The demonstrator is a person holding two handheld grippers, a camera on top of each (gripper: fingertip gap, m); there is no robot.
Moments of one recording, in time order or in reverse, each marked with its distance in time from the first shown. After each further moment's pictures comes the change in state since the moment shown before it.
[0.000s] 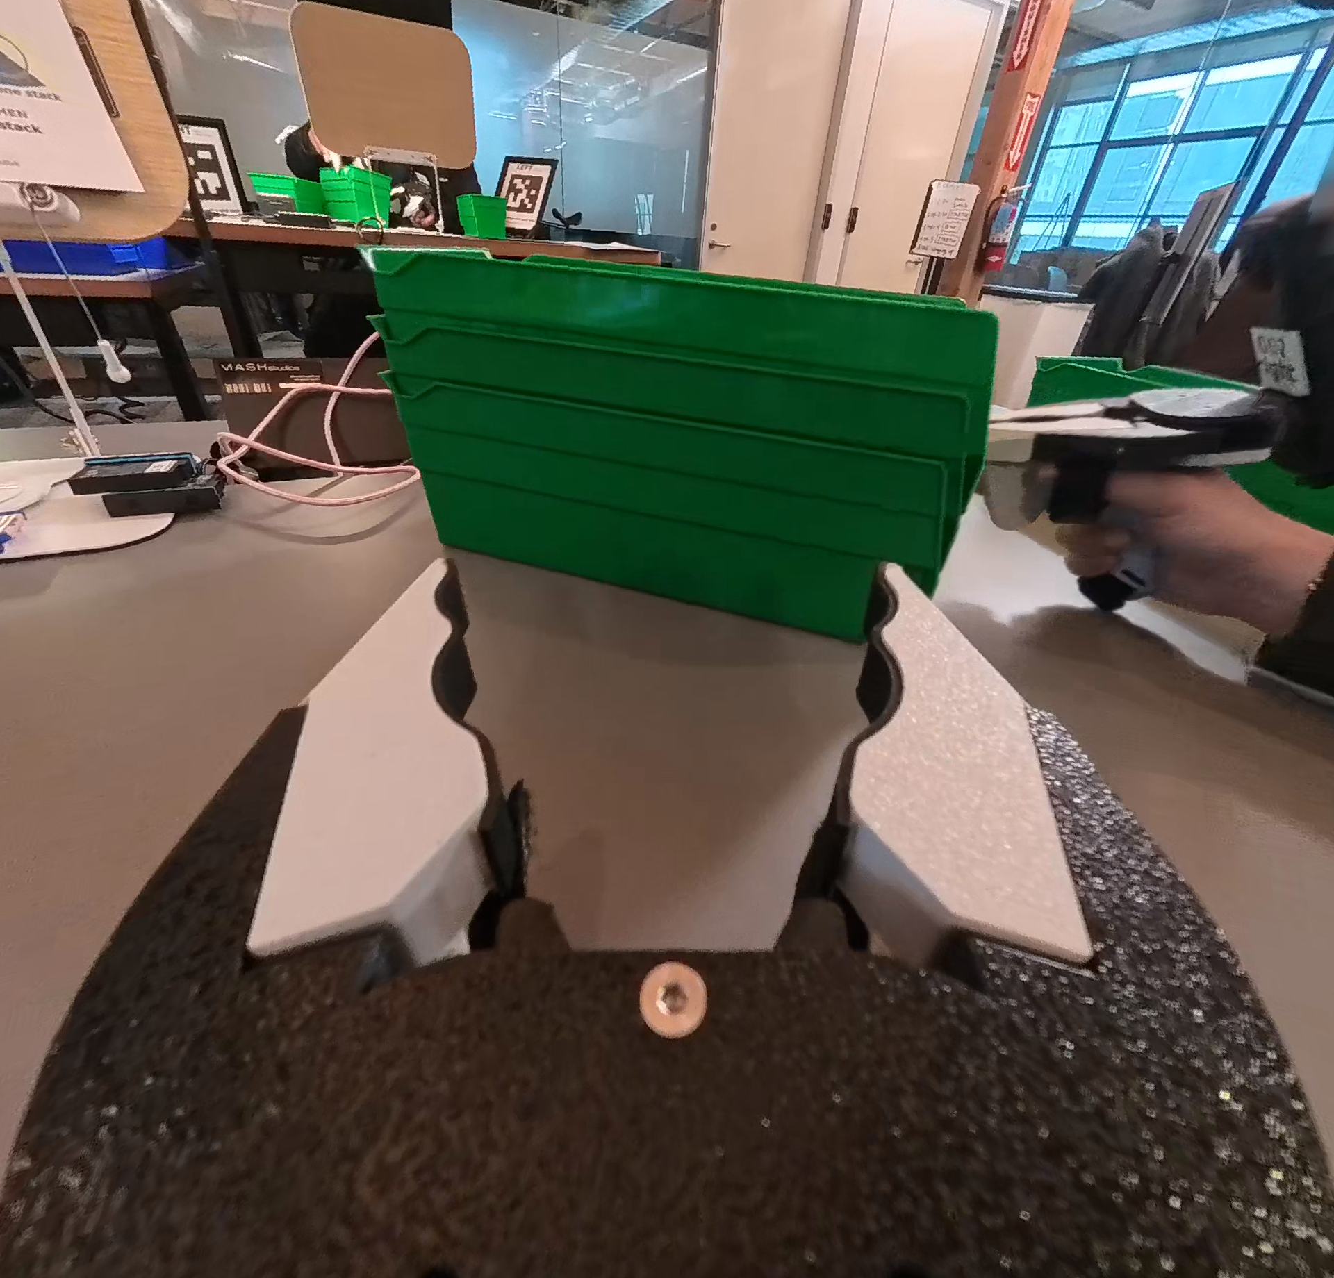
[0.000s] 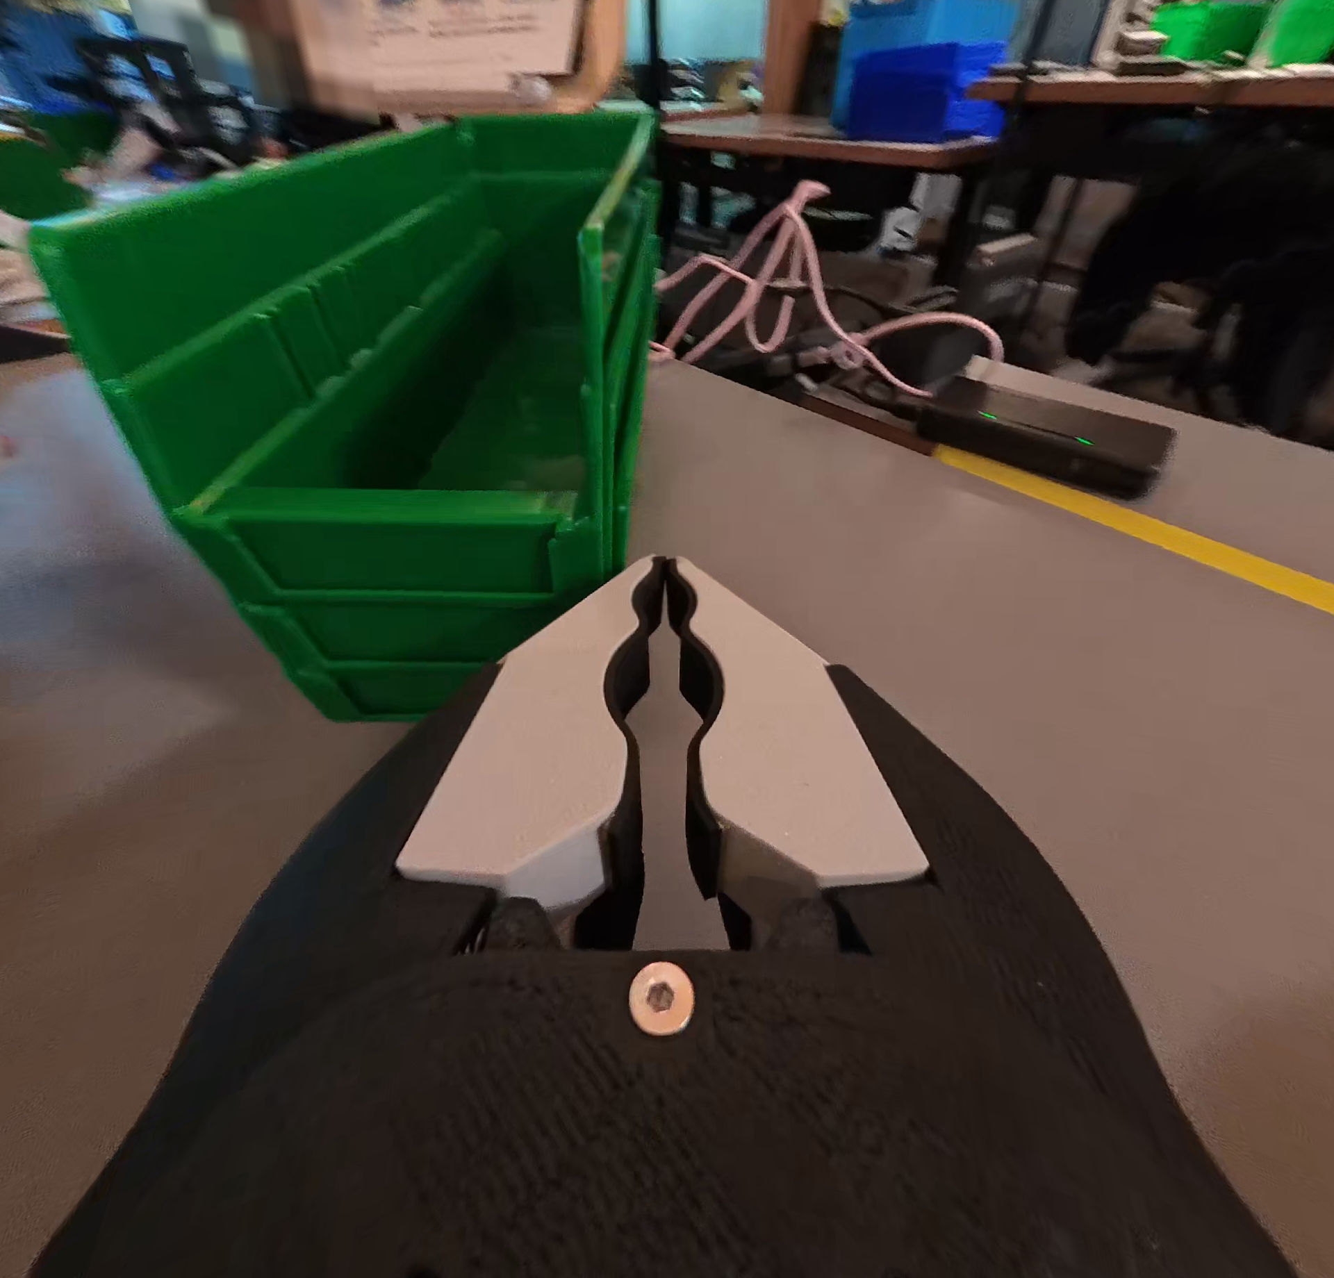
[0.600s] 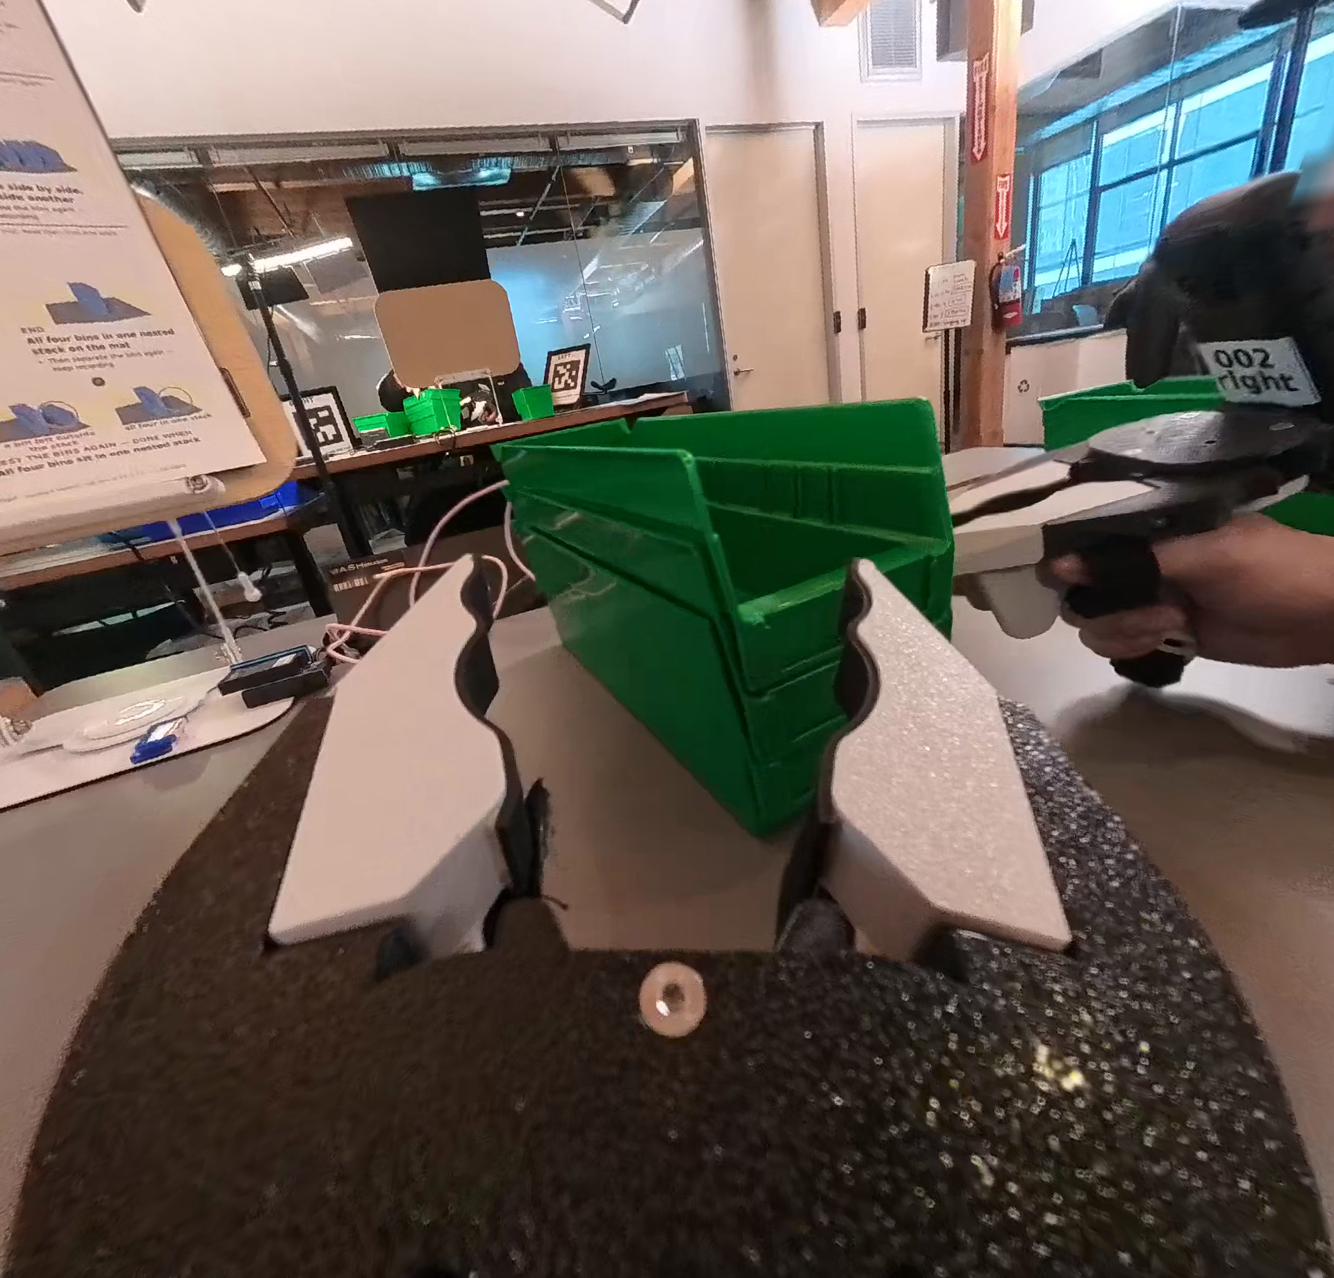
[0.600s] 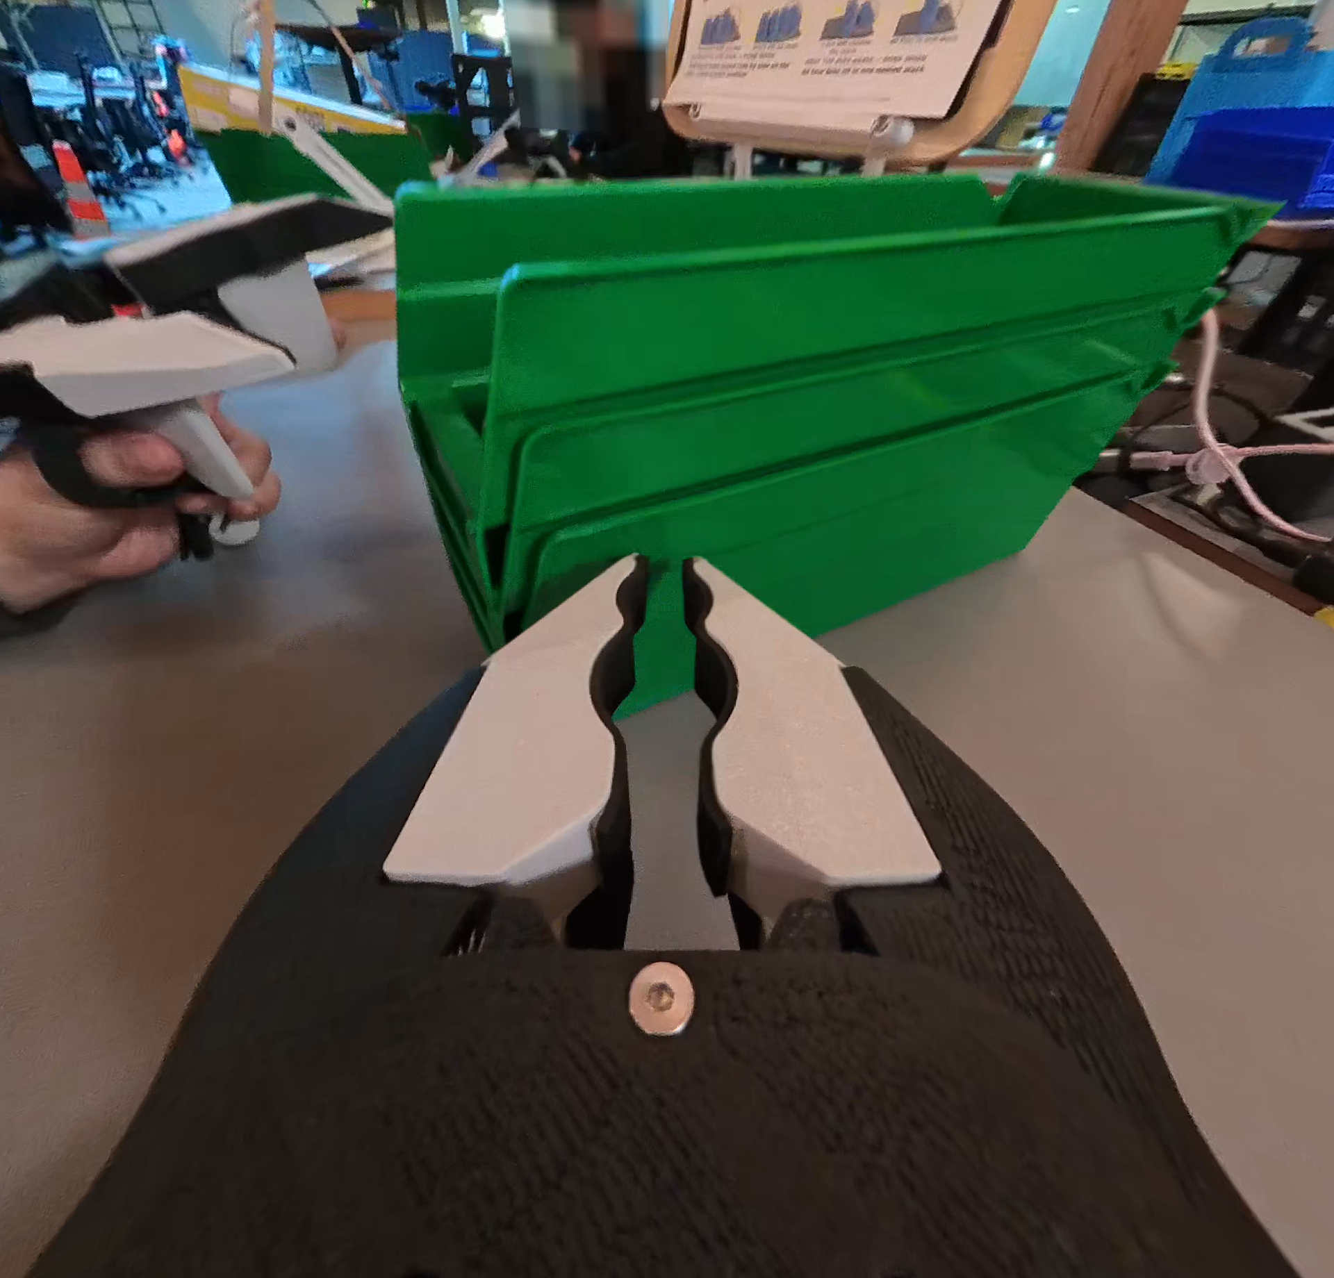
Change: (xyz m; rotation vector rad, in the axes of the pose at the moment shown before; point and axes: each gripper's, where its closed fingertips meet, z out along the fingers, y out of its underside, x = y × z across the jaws) left arm 0.018 -0.034 -0.013 0.197 -0.034 0.238; right arm -0.118 -0.007 0.012 0.031 -0.339 -0.111
